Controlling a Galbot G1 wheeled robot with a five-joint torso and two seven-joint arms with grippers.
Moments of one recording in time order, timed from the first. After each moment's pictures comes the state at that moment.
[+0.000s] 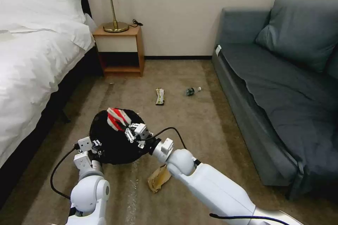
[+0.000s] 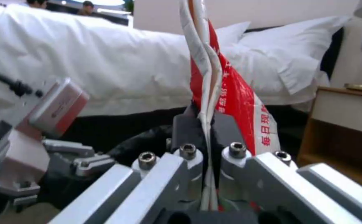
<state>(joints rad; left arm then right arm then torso) 1.37 -1.56 -0.63 -1.97 -0.17 0.34 -0.34 -0.70 1.35 -0.42 1.43 0.35 0.32 -0.19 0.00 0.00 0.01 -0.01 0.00</state>
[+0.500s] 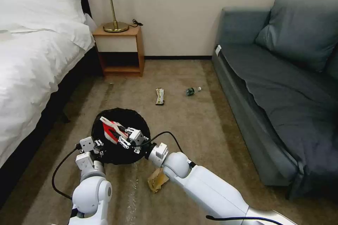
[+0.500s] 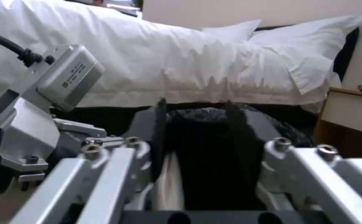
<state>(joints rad) 1.38 -1.57 -0.61 -1.99 -0.15 0.34 -0.34 -0.70 1.36 -0.42 1.41 0.32 0.33 -0.23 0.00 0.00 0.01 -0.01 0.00</state>
